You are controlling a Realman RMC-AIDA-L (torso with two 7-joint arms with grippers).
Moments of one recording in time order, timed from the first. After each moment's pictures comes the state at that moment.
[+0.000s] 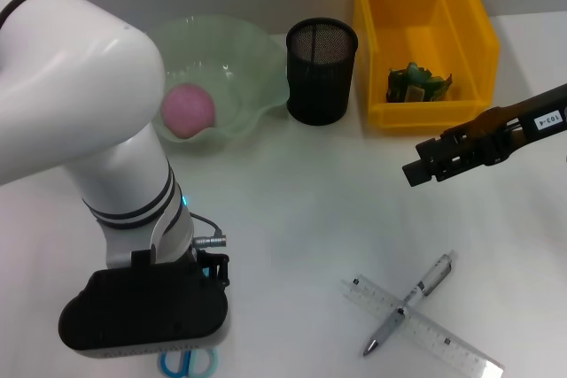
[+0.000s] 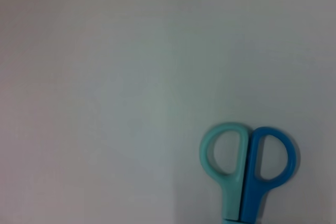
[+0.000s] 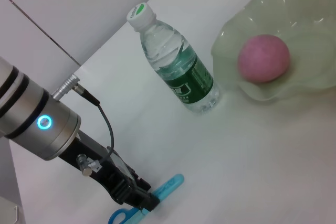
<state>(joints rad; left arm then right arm) -0.80 -2.08 1.94 1.19 2.57 1.53 -0.74 0.72 1.89 -0.75 -0.76 -2.24 -1.79 2.03</state>
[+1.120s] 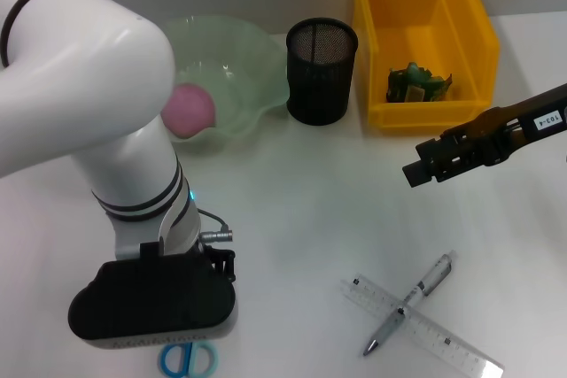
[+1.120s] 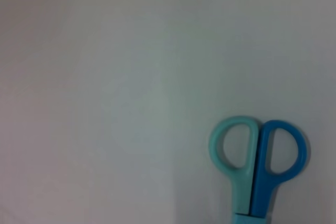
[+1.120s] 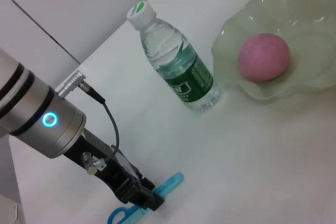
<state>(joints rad) -0.84 -2.08 1.94 1.13 2.54 1.51 -0.73 0.72 1.89 -0.75 -0.76 -2.24 -1.79 2.02</state>
